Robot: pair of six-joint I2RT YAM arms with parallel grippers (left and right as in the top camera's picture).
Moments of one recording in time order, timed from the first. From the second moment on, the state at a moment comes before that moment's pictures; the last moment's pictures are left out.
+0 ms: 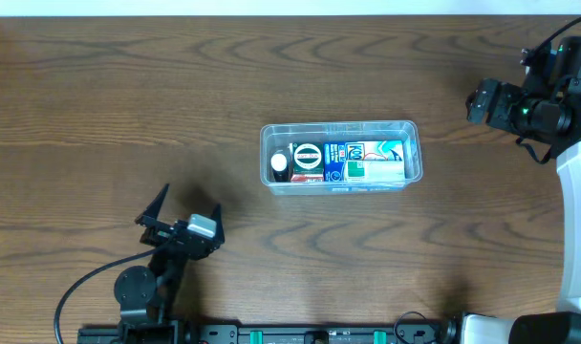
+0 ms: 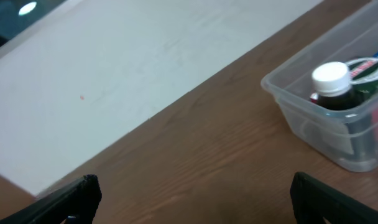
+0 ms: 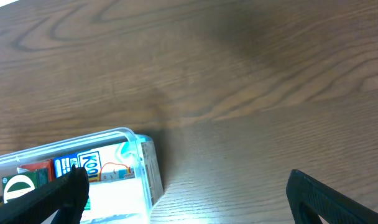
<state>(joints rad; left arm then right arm) 0.05 0.01 0.04 -0.12 0.28 0.53 -0.19 1.49 1.49 -0.99 -0.16 0.15</state>
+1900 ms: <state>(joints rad) 0.05 0.01 0.04 -0.12 0.25 0.40 0.10 1.12 1.46 -1.03 -0.14 0.14</state>
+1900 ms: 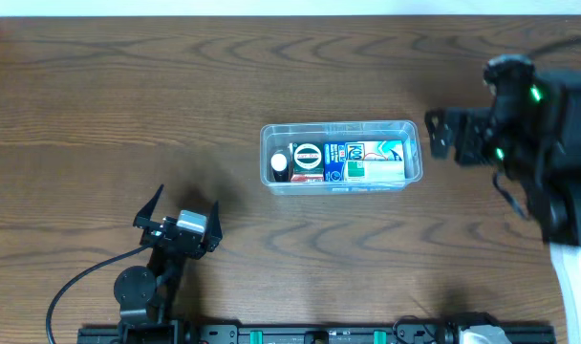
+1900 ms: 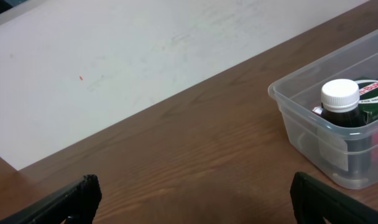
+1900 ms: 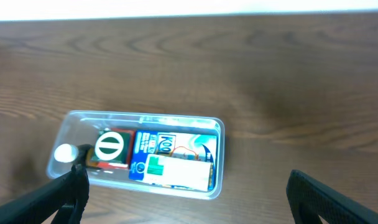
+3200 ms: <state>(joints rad) 0.05 0.01 0.03 -0.11 0.25 0.40 0.09 0.13 0.01 0.08 -0.04 0.13</state>
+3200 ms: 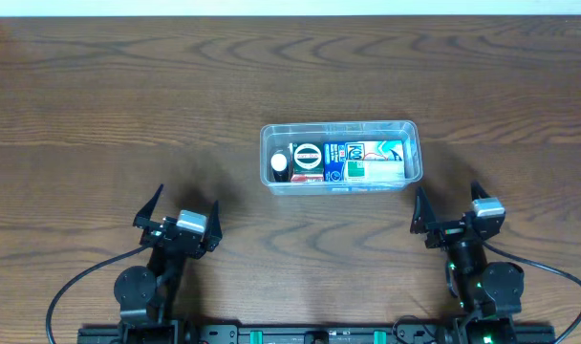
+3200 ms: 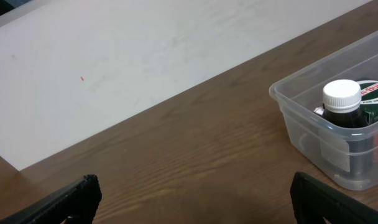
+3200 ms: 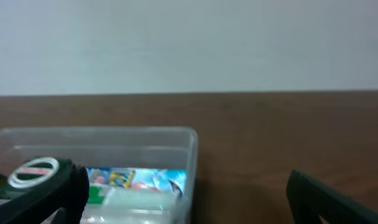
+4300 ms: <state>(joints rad) 0.05 0.01 0.03 -0.11 0.25 0.40 -0.02 0.01 0.01 -0.07 0.00 0.09</state>
